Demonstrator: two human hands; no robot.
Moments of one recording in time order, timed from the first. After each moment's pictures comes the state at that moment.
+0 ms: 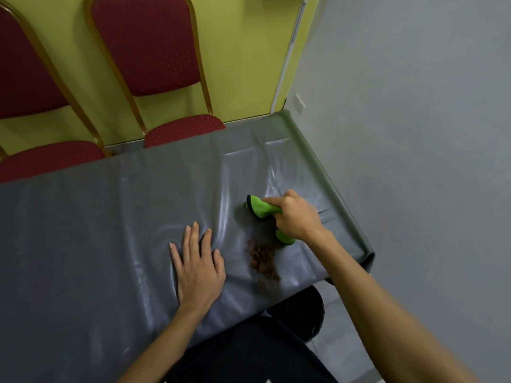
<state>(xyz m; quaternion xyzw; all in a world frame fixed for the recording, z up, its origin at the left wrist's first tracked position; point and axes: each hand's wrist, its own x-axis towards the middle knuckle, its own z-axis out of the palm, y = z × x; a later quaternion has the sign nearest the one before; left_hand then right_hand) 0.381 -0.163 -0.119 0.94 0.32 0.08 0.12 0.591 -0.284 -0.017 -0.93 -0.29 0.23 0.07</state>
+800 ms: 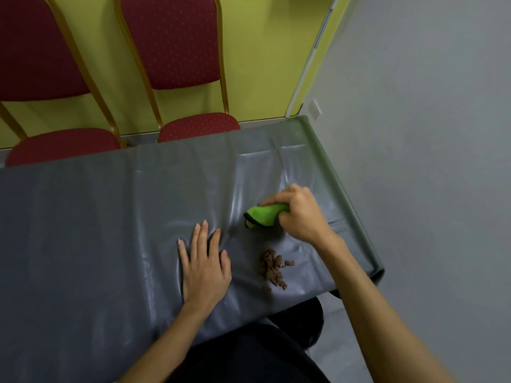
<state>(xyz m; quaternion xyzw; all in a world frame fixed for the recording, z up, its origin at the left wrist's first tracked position) 0.382 -0.163 -0.118 0.94 0.32 0.08 0.11 0.591 -0.263 0.003 -0.90 -0.35 0.17 0.19</state>
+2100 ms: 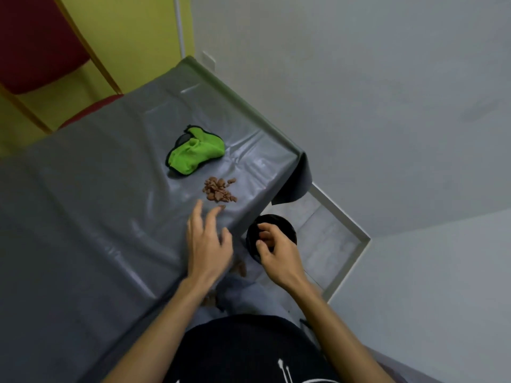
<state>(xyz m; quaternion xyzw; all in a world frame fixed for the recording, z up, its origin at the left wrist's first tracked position) 0.315 -0.249 -0.063 0.91 0.13 0.05 0.38 0.316 -0.412 -0.024 -0.89 0.05 0.17 0.43</state>
